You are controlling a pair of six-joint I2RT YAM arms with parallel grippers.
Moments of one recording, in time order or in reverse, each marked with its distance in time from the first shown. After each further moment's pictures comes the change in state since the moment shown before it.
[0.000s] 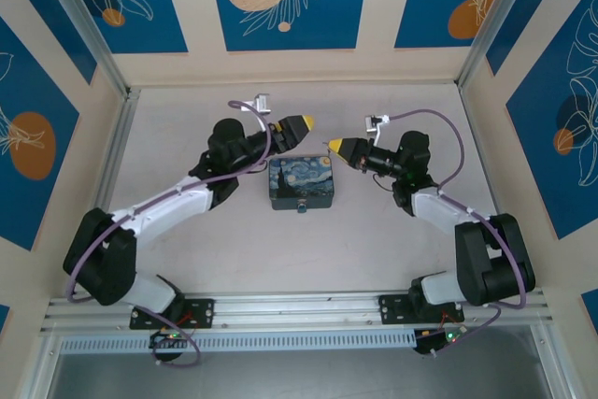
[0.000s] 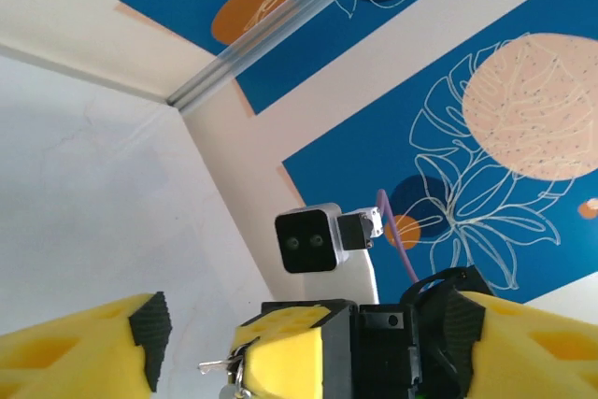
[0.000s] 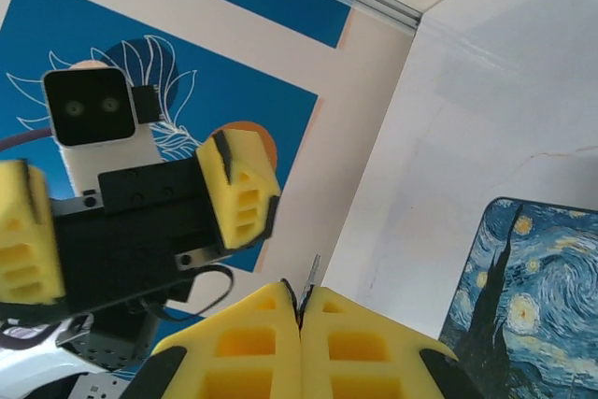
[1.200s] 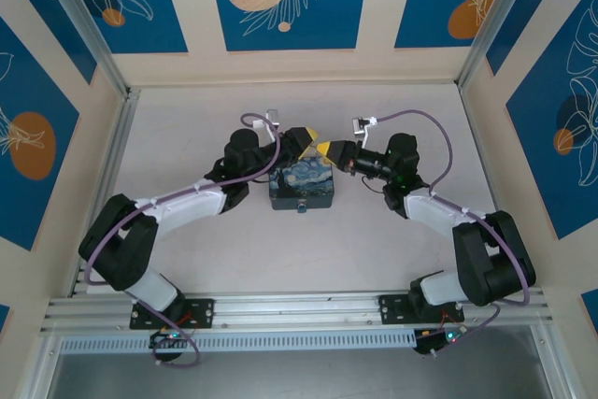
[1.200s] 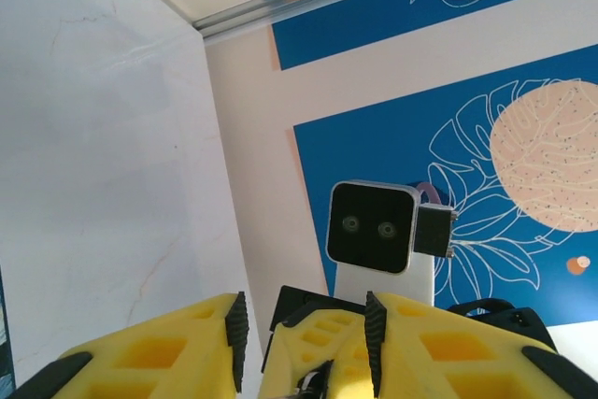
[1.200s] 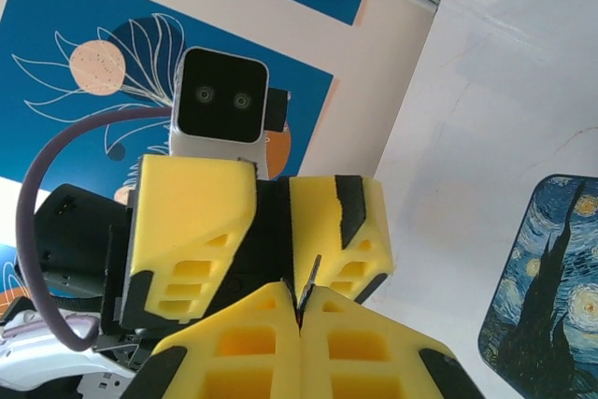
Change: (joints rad) left arm -0.050 0.129 -0.052 0.127 -0.011 -0.312; right arm 0.106 0.020 0.016 0.028 0.067 0.033
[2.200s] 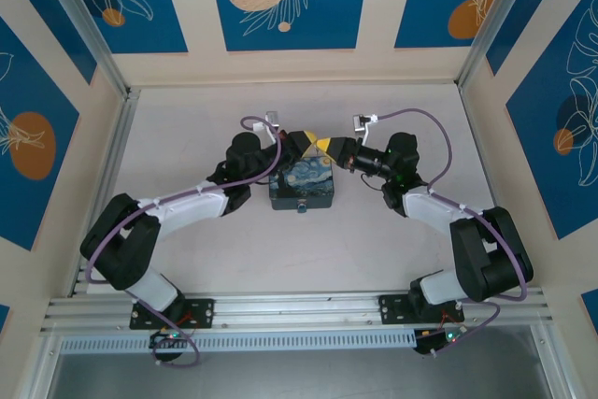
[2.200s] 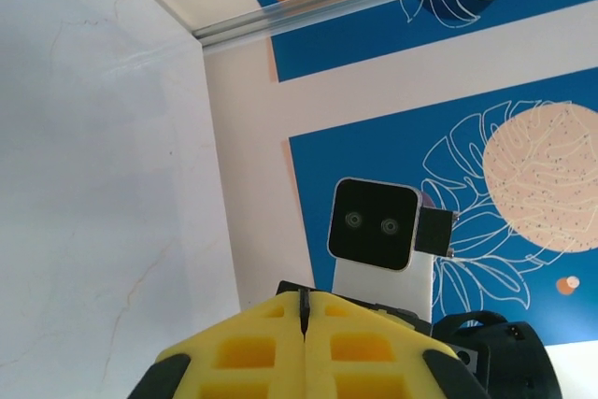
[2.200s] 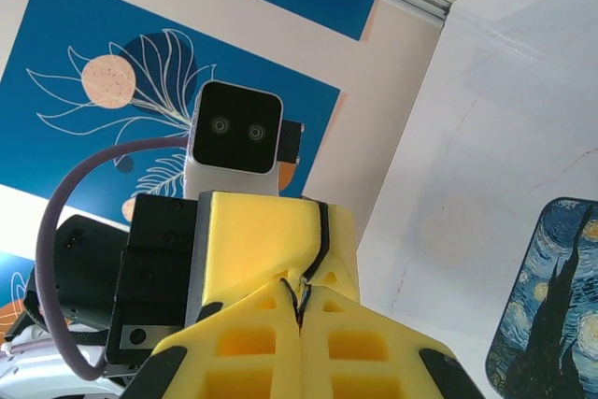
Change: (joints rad) left arm -0.019 0.007 -0.016 0.043 -0.056 -0.043; right arm -0.005 0.024 0.010 0.055 0.015 0.029
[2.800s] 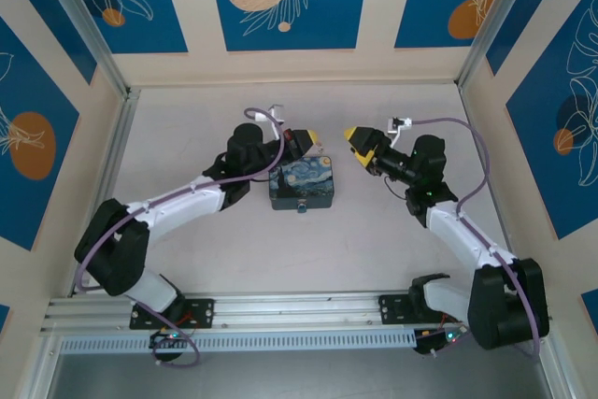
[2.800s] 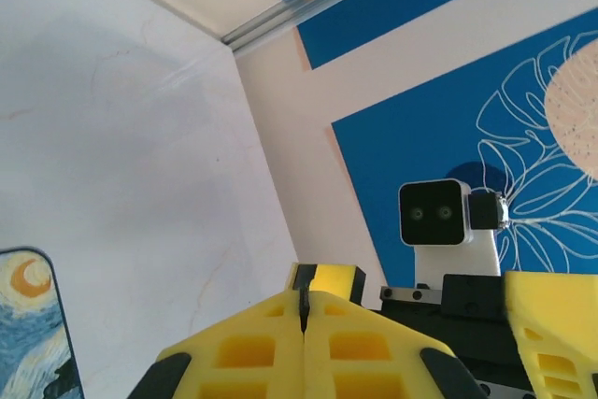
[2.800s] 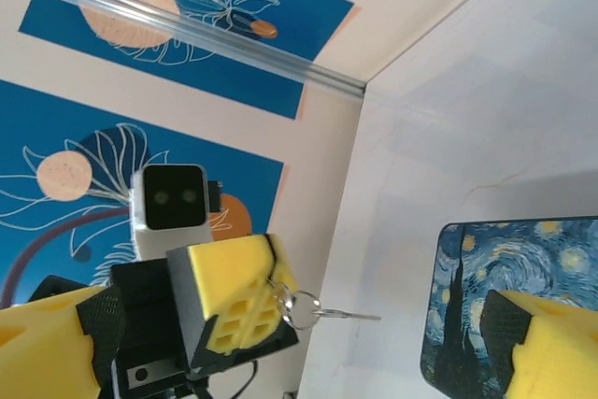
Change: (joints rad) left arm -0.005 -0.048 0.097 -0.226 0.005 0.314; right arm -0.142 -0.288 -0.028 -0.415 0.144 -0.098
